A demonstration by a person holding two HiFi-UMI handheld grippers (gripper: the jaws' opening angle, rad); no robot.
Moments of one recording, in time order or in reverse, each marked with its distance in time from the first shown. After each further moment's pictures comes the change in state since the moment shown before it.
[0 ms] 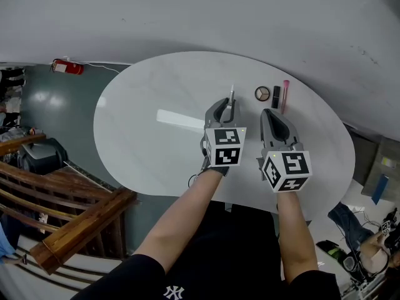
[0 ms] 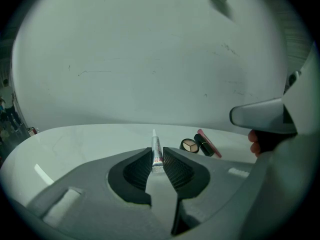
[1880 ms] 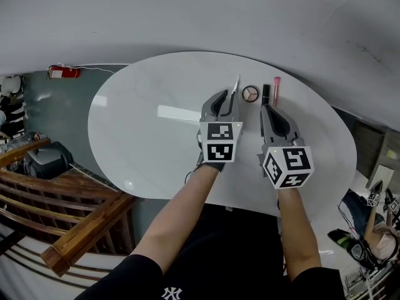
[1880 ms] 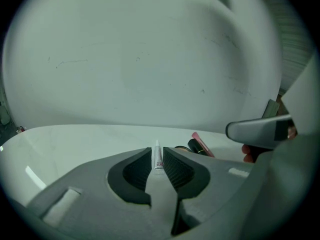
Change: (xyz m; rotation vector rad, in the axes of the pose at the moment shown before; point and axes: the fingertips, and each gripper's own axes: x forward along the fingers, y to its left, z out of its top) left arm 0.053 -0.034 0.009 0.010 0.020 -0.089; right arm 0.020 -0.062 -0.020 0.075 0.034 -0.014
